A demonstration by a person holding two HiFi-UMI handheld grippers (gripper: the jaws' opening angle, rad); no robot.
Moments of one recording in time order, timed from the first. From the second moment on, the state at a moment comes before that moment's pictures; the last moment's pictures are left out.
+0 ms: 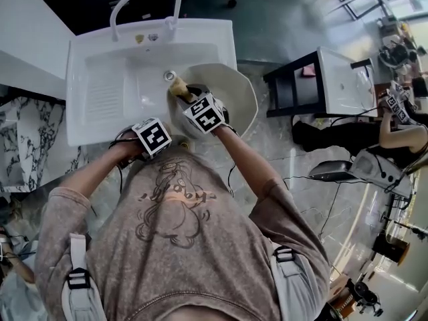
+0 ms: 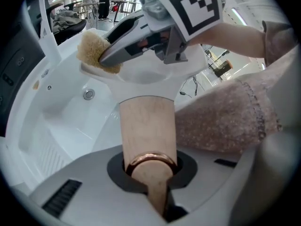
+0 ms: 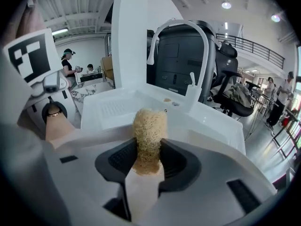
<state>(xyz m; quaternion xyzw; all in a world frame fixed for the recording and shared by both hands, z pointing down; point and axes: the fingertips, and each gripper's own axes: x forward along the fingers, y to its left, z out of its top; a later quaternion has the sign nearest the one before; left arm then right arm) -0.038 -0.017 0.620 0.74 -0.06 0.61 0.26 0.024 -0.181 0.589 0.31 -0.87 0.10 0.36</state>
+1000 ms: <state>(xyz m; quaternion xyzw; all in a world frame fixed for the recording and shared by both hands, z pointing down) -0.041 -0.008 0.621 0.74 -0.06 0.62 0.27 0.042 -0.208 0.622 0.36 -0.83 0.10 0.40</state>
